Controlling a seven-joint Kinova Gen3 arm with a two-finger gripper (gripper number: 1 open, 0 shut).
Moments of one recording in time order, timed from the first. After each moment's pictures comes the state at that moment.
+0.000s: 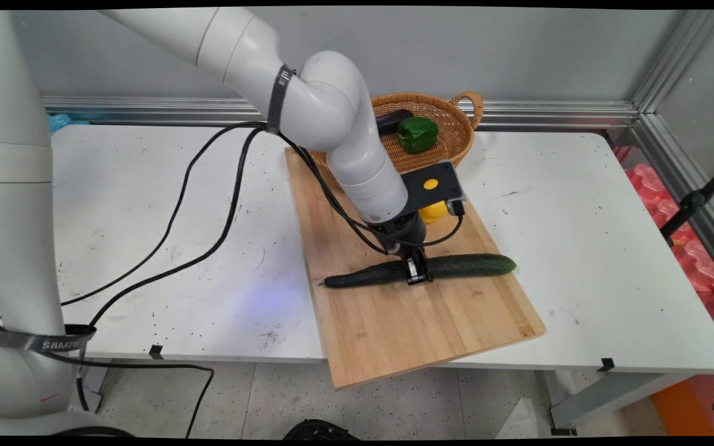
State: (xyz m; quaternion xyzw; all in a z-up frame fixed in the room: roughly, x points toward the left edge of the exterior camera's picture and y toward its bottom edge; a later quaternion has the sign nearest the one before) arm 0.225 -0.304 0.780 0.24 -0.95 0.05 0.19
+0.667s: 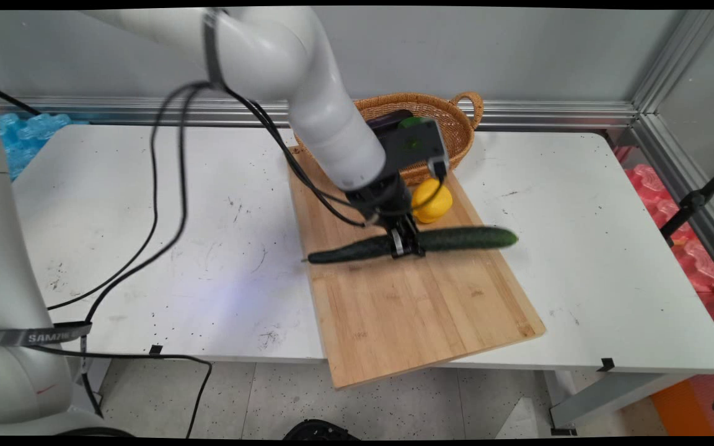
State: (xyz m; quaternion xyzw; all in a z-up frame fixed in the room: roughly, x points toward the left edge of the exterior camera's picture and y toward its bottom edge) arm 0.259 -0.284 0.851 0.22 -0.95 0.07 0.22
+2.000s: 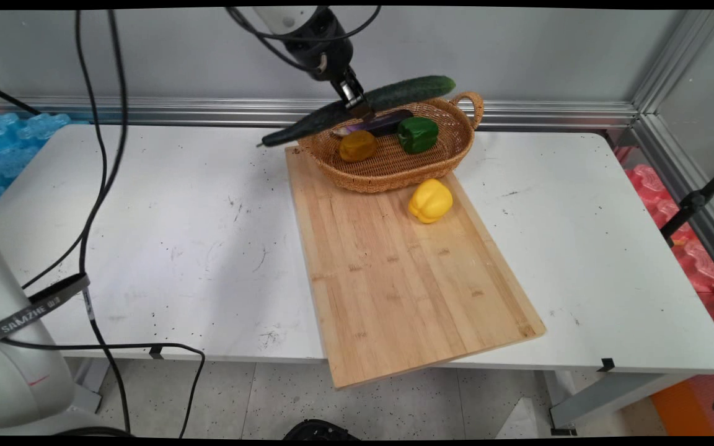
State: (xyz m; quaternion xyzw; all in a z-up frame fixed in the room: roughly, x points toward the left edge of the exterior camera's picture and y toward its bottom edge) arm 0.374 -0.369 0.968 0.34 -0.90 0.16 0.20
